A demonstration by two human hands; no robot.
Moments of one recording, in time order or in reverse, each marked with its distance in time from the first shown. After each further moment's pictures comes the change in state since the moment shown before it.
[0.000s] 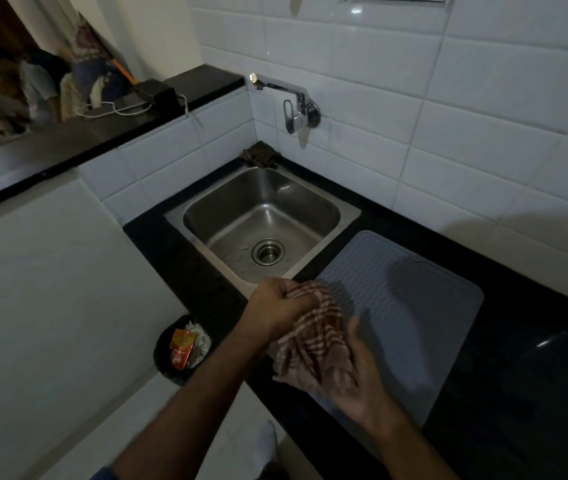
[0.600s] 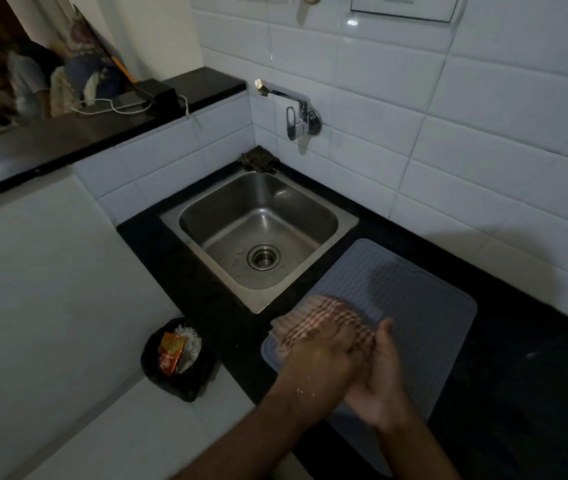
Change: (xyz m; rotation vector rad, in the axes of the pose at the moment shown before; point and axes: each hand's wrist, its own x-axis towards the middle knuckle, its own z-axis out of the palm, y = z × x) left_hand -0.033 -0.037 0.057 1.107 0.106 0.998; right_hand -0.021 -0.029 0.020 0.054 0.131 -0.150
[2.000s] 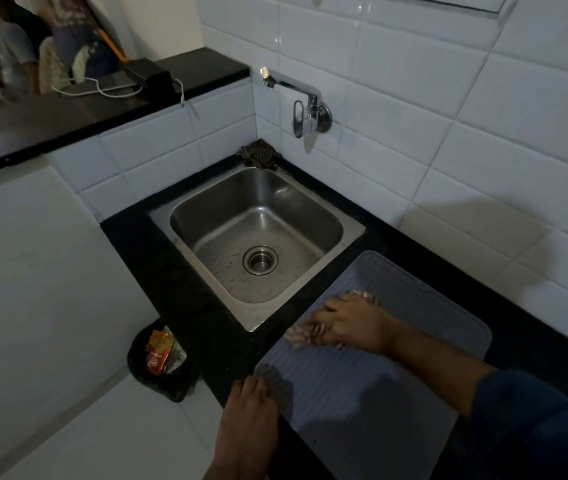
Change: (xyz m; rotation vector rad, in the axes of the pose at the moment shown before) left_hand -0.054 -0.056 0.054 0.077 -0.619 -0.566; right_hand 0.166 -0.086 0.002 2.713 1.102 0.951
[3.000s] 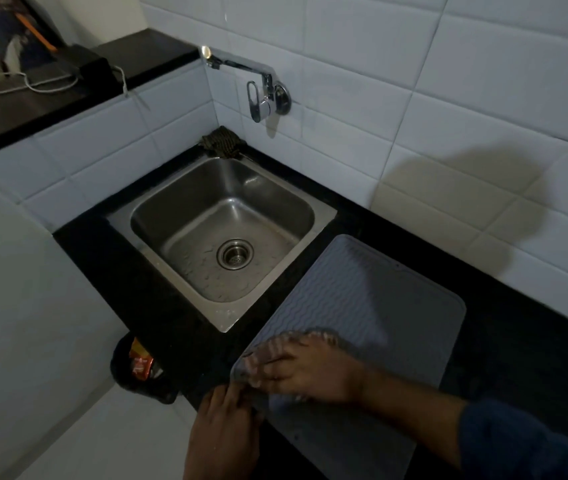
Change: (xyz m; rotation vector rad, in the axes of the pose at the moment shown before) left_hand -0.002 -0.013 0.025 -0.087 0.036 -0.011; right_hand 0.004 -0.087 0.016 0.171 0.103 -0.067
